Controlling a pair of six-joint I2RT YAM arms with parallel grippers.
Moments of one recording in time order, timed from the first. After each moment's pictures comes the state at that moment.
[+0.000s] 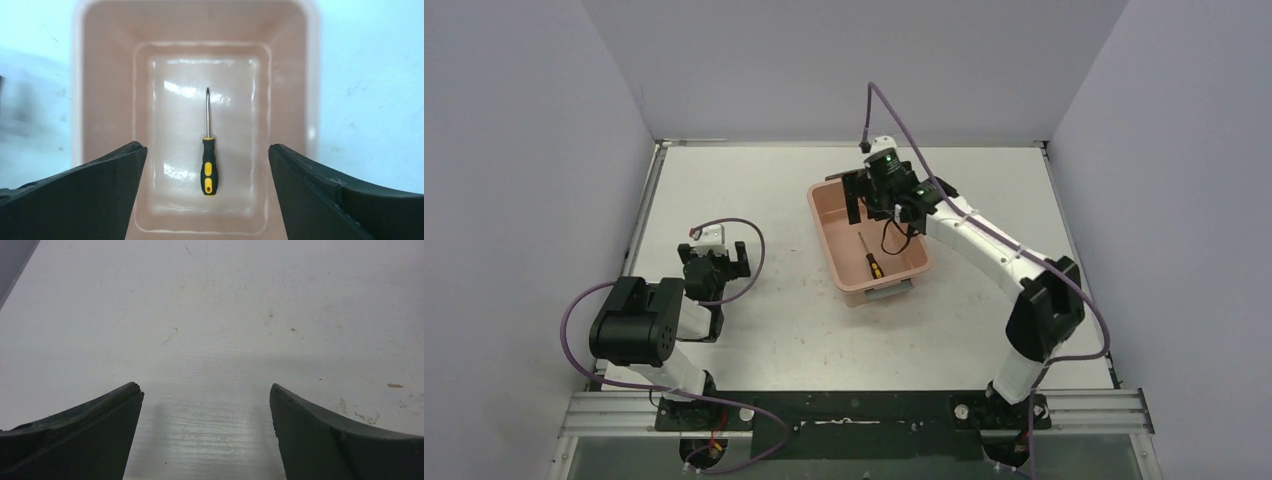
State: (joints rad) left arm -0.06 1.62 0.23 1.16 -0.12 -0.03; right arm 0.66 1.77 1.57 -0.63 0.22 0.28
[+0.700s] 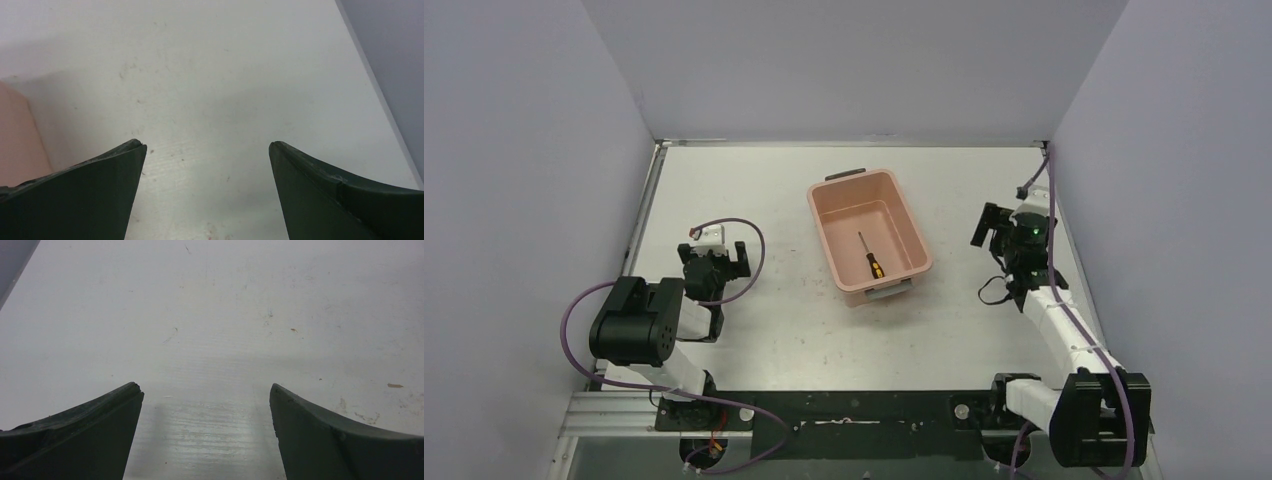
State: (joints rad) left arm -0.06 1.62 0.23 1.16 -0.12 -0.03; right arm 0.02 1.11 0.70 -0.05 0.17 0.16
